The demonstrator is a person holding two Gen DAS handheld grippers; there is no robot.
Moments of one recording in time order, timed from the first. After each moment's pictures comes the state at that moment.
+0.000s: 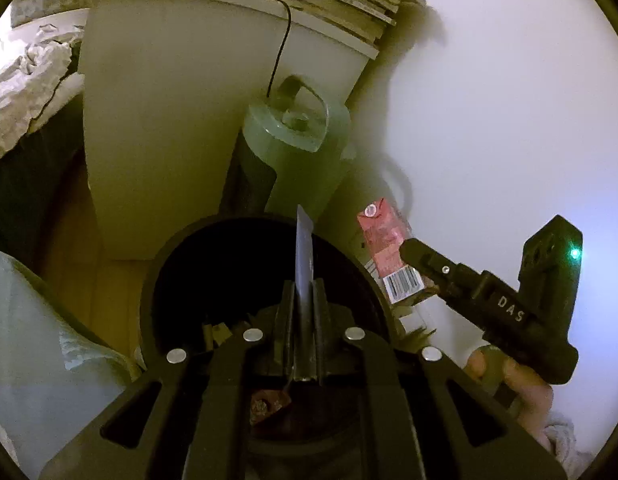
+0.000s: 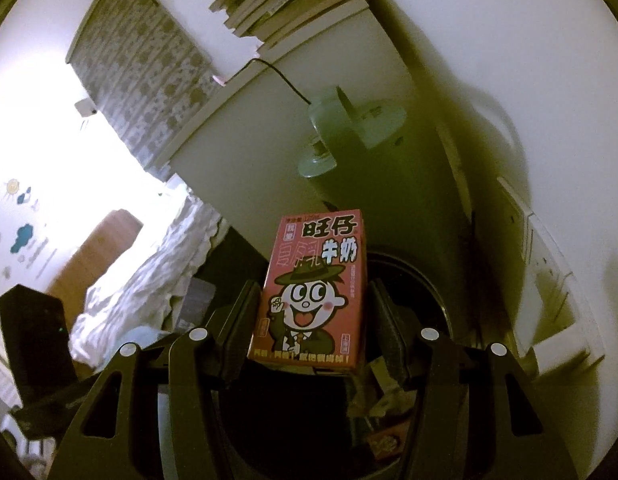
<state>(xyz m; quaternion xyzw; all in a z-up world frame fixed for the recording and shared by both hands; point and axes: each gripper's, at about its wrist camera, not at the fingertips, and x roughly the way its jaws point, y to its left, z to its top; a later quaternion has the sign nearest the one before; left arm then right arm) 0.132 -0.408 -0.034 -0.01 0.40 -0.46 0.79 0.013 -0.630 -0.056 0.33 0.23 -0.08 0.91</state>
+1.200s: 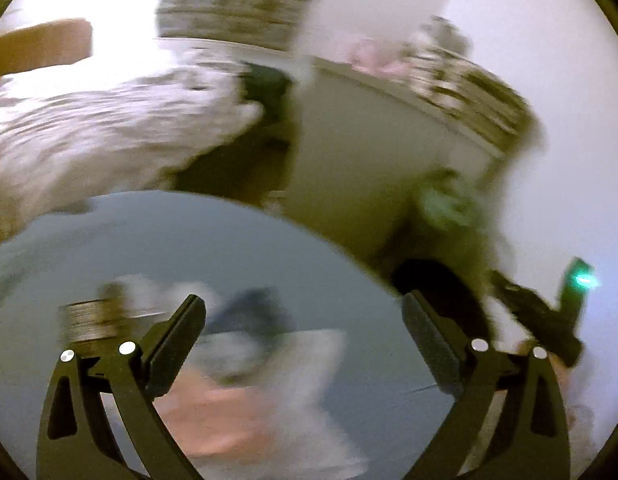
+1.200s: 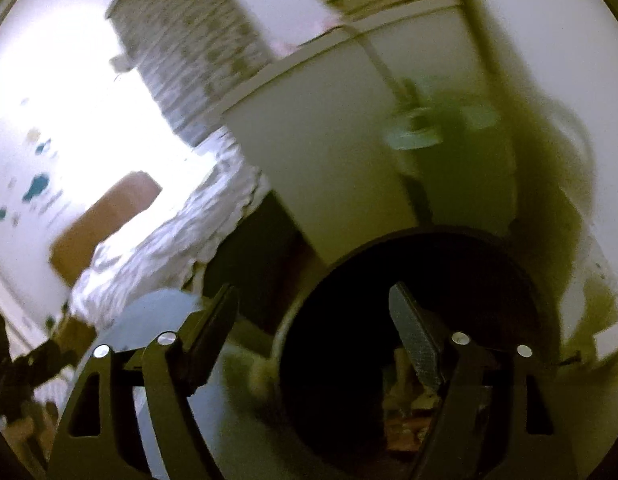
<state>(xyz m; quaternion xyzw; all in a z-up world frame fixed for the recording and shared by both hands) 0.120 -0.130 0.008 -0.06 0.36 -0.21 0.91 0.051 -0.533 -0.039 0.26 0.26 -0.02 0.93</state>
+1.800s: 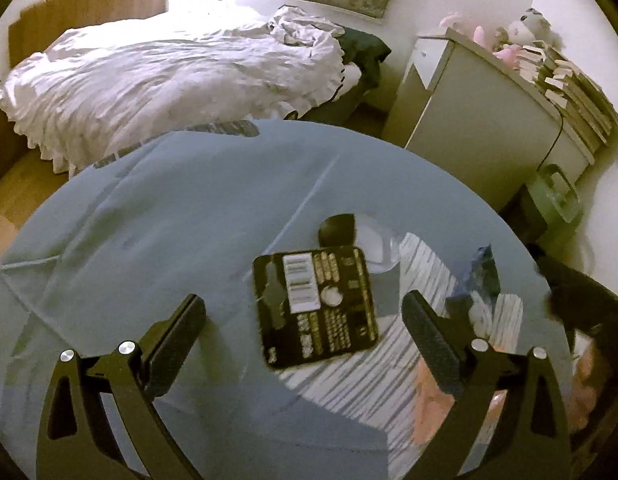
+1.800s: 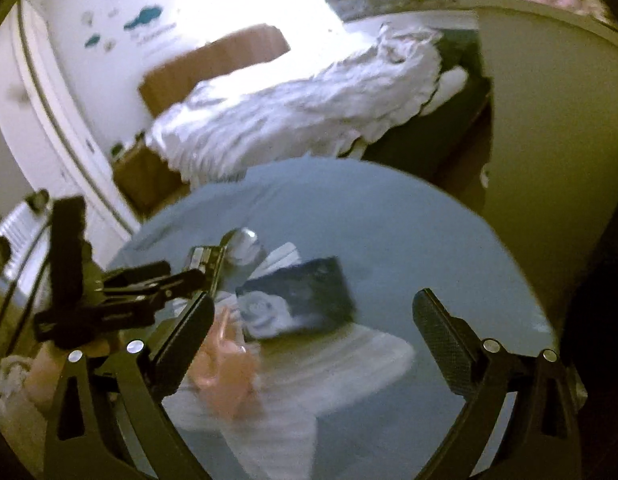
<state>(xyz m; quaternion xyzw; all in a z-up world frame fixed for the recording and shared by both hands) 0.160 -0.033 -0.053 -0.06 0.43 -0.11 0.89 0.141 -0.273 -0.012 0.08 0.41 0.22 0.88</state>
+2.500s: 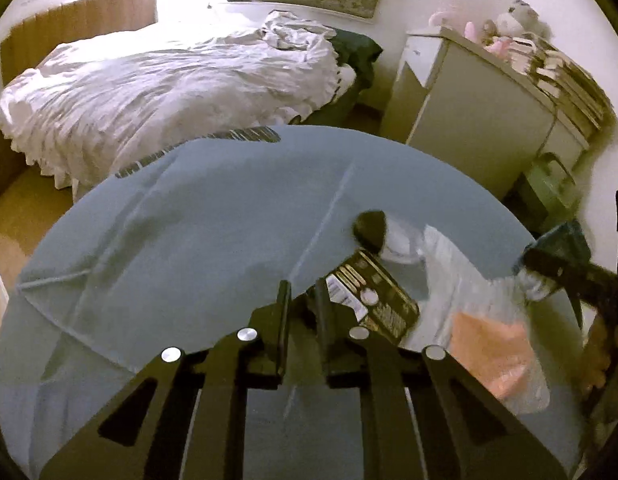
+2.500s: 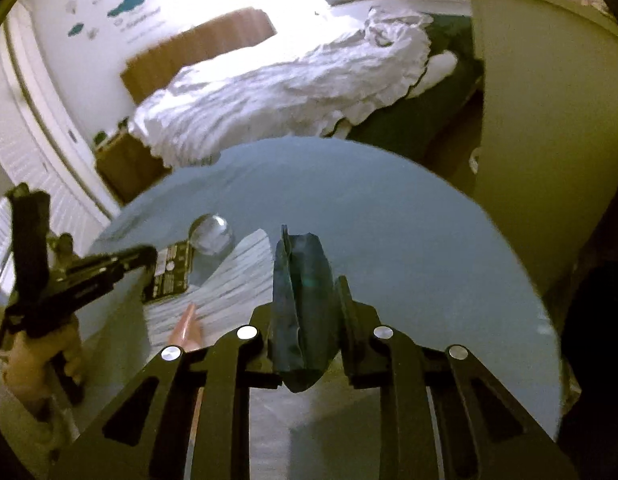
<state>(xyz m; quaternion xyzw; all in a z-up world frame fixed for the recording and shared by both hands) 0.153 -0.007 -0.052 -0.03 0.43 -0.13 0.89 0.140 -0.297 -0.027 0.08 0.42 0.19 0.88</state>
